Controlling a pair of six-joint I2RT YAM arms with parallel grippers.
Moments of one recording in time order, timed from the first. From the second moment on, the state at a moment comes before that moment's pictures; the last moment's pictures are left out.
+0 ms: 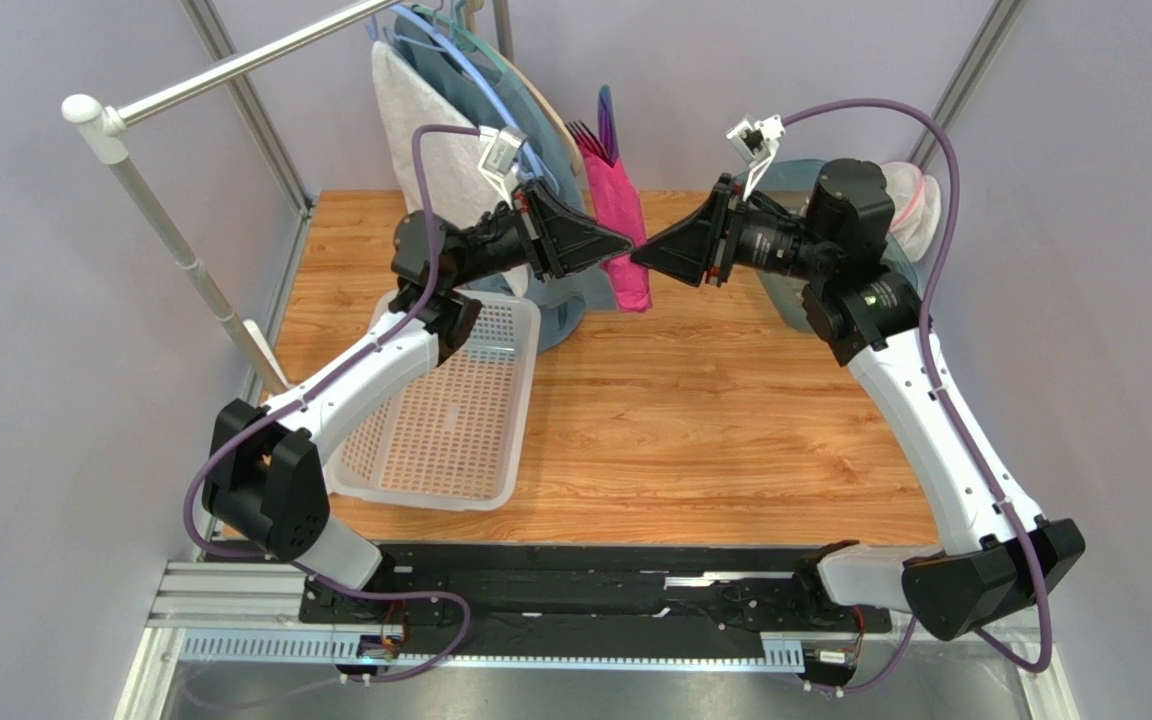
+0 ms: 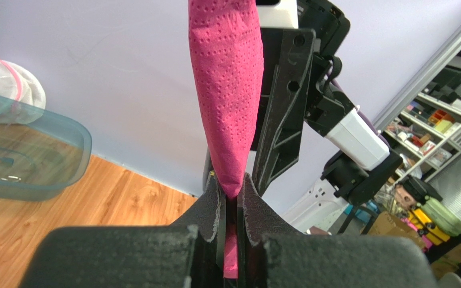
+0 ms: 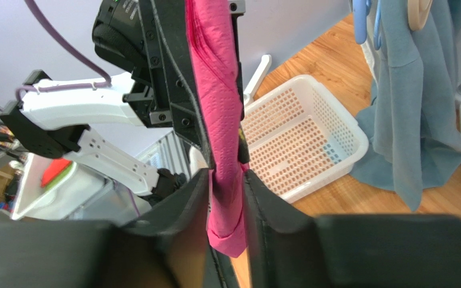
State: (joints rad) left arm -0.52 1.52 1.23 0.86 0.85 -1.03; right arm 0.35 1.28 1.46 -0.21 -0.86 0.48
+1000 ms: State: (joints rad) left arm -0.52 1.56 1.28 0.85 0.85 -1.03; right arm 0.36 1.22 1.33 -0.12 -0.82 0.55
